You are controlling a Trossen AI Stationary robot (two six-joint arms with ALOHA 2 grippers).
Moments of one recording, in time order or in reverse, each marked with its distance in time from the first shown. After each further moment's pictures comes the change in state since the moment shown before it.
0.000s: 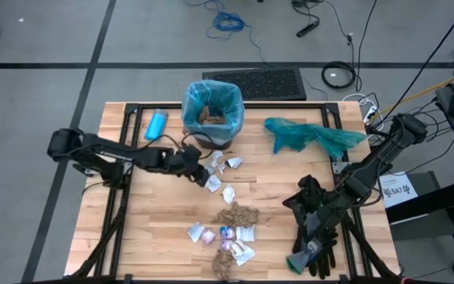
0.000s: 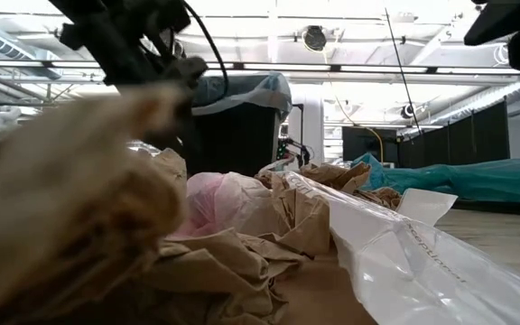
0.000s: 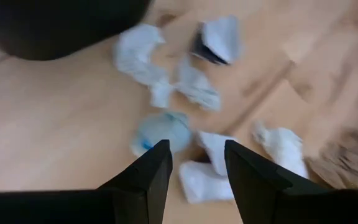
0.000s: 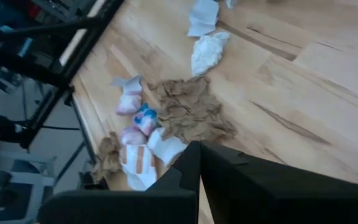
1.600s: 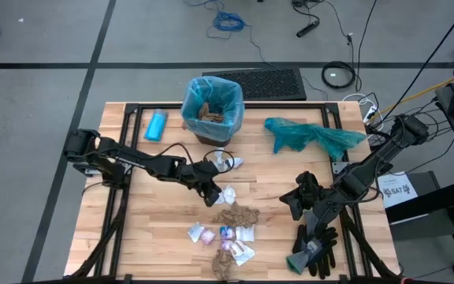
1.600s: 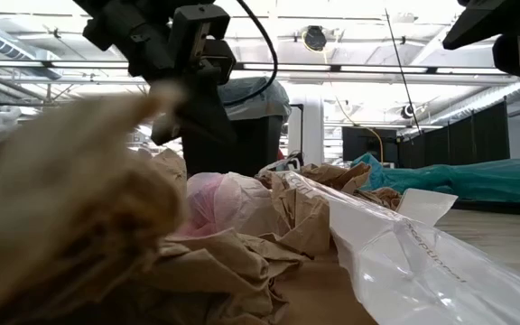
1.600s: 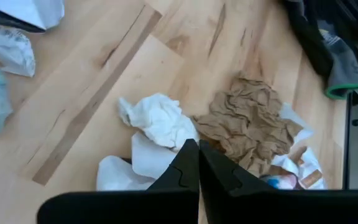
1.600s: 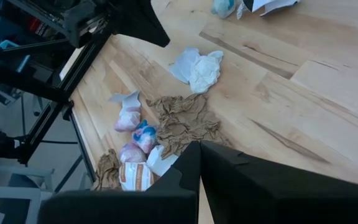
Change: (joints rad) left arm -0.111 0.174 0.128 0.167 0.246 0.115; right arm -0.058 0.000 0.000 0.024 0.008 -0.041
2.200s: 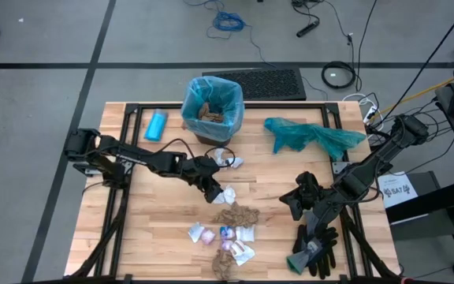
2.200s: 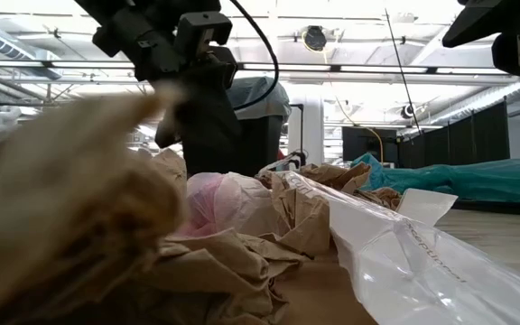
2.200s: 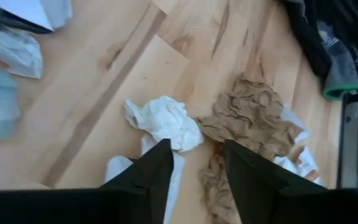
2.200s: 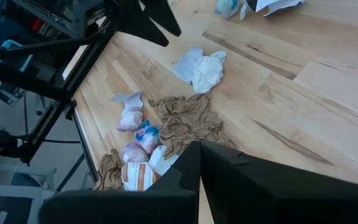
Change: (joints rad) left arm 0.057 0.000 0.001 -0.008 0.078 0.023; right arm 0.000 0.000 0.000 0.011 0.000 -0.007
